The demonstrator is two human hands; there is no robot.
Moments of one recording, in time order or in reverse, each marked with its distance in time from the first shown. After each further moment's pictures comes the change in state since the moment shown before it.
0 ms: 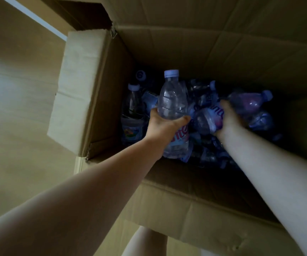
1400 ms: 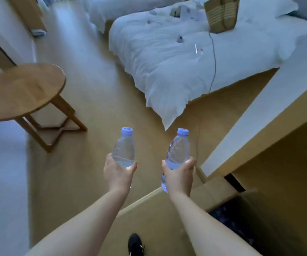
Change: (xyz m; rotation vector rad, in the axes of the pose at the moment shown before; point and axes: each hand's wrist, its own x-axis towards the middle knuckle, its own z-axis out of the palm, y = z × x) left_hand -0.458 -0.012 -0.481 -0.462 1.123 0.127; right_hand -0.691 0.182 0.153 -1.010 -0.595 -1.241
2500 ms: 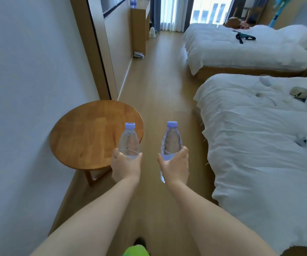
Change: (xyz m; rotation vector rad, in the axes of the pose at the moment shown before) left_hand 0.555 0.152 -0.152 -0.082 0.512 -0.333; right_hand 0.193 -0.439 0.472 -0.240 -0.475 -0.526
